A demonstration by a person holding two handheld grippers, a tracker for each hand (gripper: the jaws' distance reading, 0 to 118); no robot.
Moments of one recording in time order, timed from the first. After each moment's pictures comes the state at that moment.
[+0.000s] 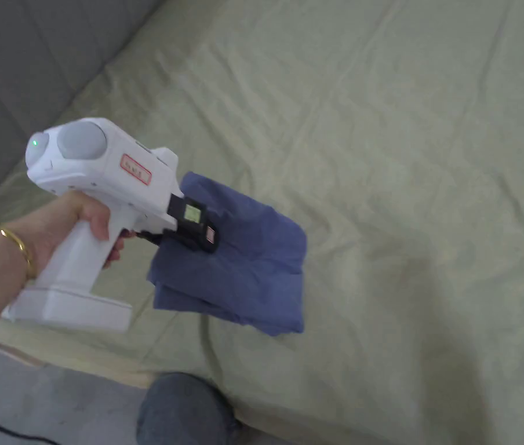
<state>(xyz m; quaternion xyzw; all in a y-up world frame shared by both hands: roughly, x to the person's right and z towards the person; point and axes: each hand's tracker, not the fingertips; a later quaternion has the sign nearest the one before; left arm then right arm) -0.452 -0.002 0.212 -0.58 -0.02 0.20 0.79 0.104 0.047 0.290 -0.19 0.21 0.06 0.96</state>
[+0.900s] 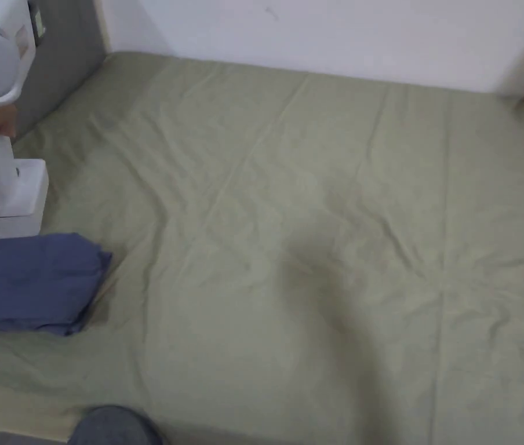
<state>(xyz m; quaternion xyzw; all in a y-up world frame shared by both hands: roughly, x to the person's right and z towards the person) -0.329 0.227 0.294 -0.03 0.26 -0.05 0.96 0.159 0.171 0.301 -0.05 0.15 0.06 0.99</state>
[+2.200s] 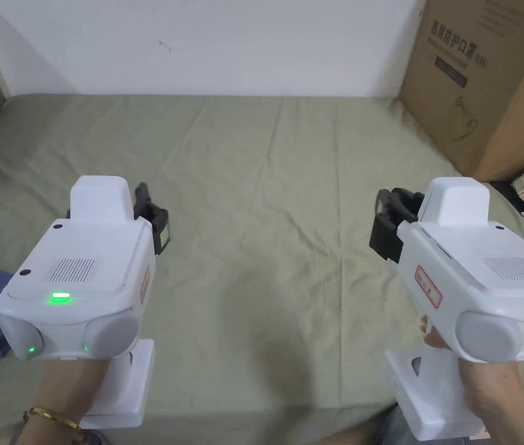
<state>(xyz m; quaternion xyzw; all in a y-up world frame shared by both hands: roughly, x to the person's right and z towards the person) -0.164 0.090 0.370 -0.07 0.06 -0.01 1.00 0.173 0.092 0.354 -0.10 0.11 0.01 0.99</state>
